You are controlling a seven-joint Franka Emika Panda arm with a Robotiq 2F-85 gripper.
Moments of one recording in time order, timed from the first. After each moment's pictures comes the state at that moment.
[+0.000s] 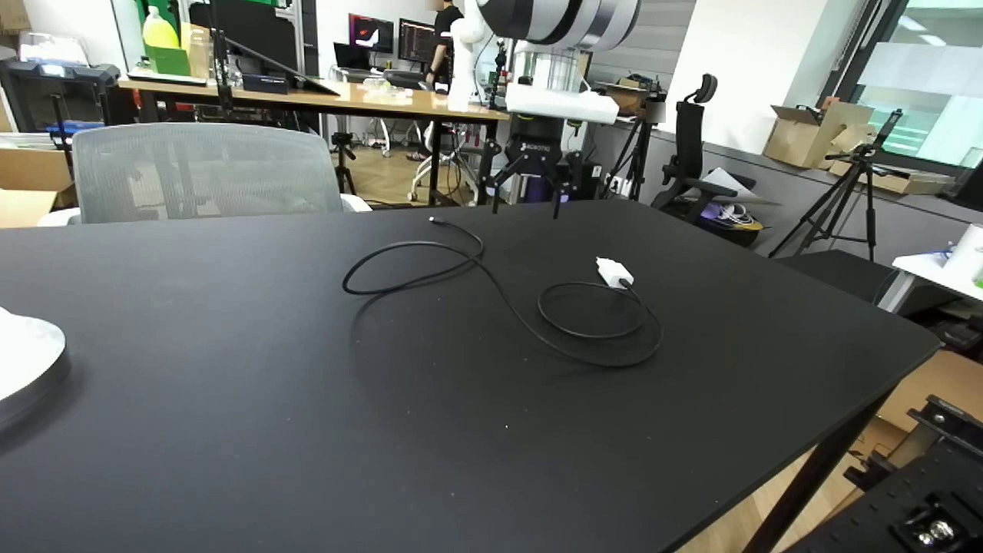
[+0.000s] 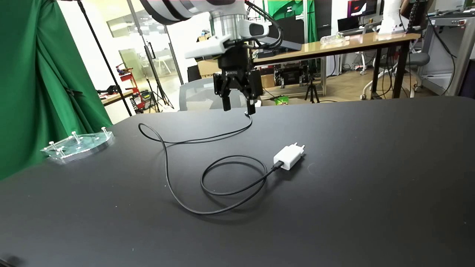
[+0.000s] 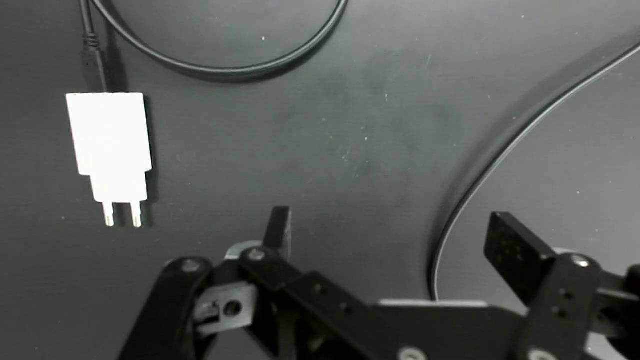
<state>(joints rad) 0.01 0.62 -0.06 -1.79 0.08 2.32 0.24</state>
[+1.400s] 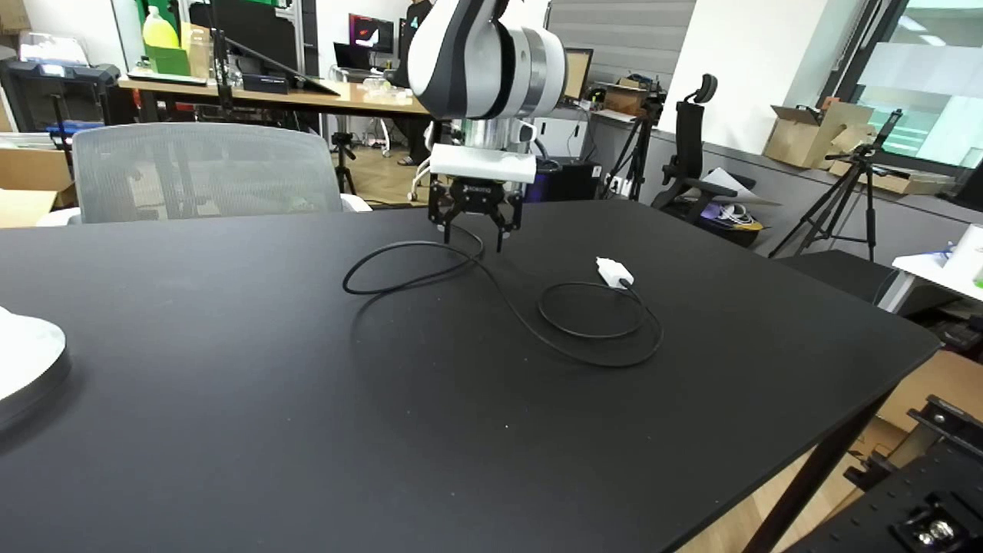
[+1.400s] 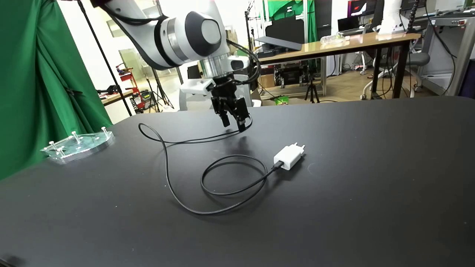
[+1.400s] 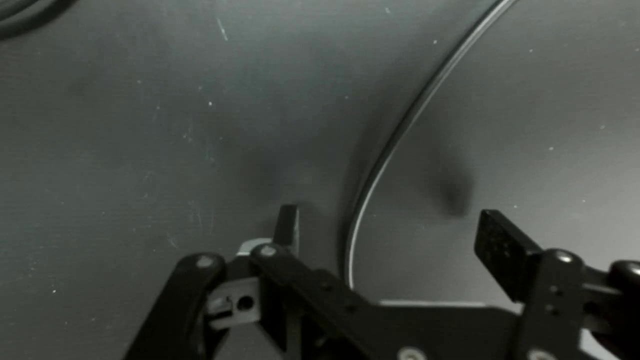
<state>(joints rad) 0.17 0.83 -0.13 -1.66 0.07 2.53 0.49</state>
